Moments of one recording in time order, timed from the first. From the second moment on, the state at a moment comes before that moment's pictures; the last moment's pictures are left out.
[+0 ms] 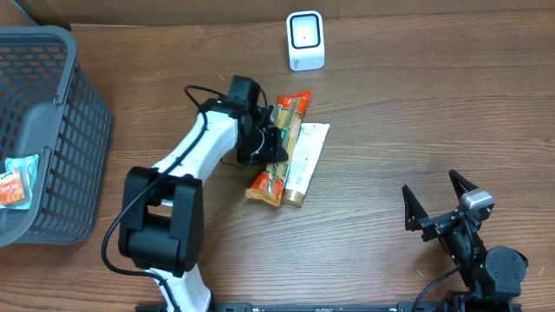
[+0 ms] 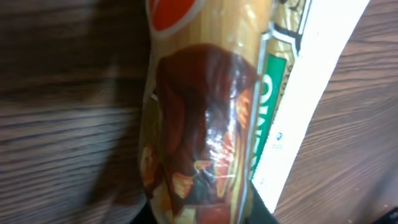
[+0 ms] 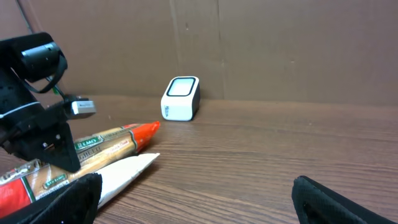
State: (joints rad) left arm -0.25 1.91 1.31 -0.81 0.41 -0.27; right arm -0.05 0.03 0.02 -0.02 -0.41 0.09
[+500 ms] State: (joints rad) left arm -0.17 1.87 1.64 -1.03 0.43 -0.20; right arm -0.05 0.03 0.02 -0.01 -0.41 0.09
